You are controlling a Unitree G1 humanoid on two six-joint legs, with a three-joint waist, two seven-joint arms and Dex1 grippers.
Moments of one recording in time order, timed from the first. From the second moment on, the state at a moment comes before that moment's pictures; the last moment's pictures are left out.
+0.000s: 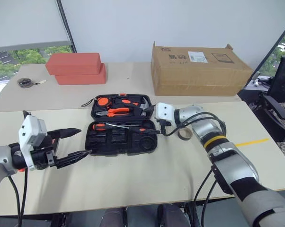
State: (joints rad) left arm 0.11 0.92 0.54 -0.42 -0.71 0.58 -1.13; right arm -1.01 -0.30 0.26 0.92 -0.02 -0.38 1.05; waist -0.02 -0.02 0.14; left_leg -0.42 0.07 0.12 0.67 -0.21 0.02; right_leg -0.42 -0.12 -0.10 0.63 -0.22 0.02
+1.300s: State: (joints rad) left arm 0.05 0.94 0.48 -0.31 -0.66 0.50 -1.17; right arm -0.88 -0.15 0.30 0.69 -0.07 -0.01 0.91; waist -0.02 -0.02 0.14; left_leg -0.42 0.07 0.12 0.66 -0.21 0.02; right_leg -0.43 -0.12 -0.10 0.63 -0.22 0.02
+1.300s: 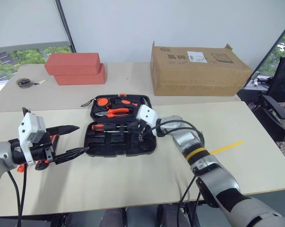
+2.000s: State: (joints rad) left arm 0.16 0.74 0.69 -0.11 -0.54 0.45 -0.78; right arm -0.78 -0.25 0.18 0.26 0.26 0.16 1.16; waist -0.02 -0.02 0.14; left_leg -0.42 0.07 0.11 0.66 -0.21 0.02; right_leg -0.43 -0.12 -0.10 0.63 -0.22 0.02
